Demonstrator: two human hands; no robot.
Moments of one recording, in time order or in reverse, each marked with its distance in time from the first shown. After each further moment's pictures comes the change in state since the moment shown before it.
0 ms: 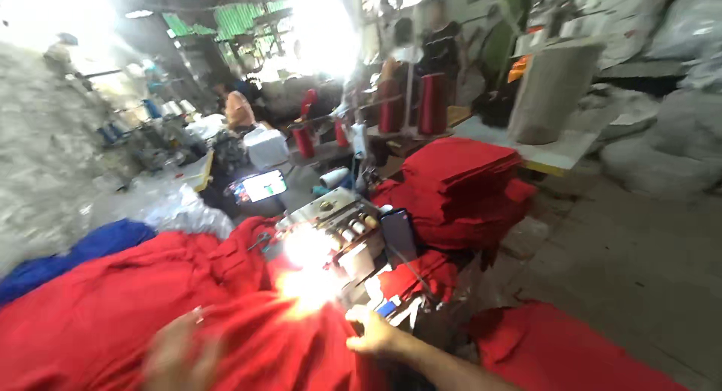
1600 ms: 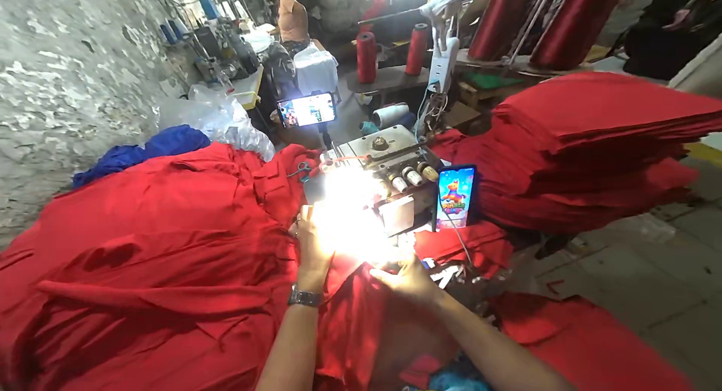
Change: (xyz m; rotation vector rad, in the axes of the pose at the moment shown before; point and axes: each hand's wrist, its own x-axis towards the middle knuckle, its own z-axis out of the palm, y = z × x) left_hand 0.075 0.063 0.154 -0.074 0.104 -0.313; right_hand 0.011 0.006 -0.007 0.094 0.225 -0.285
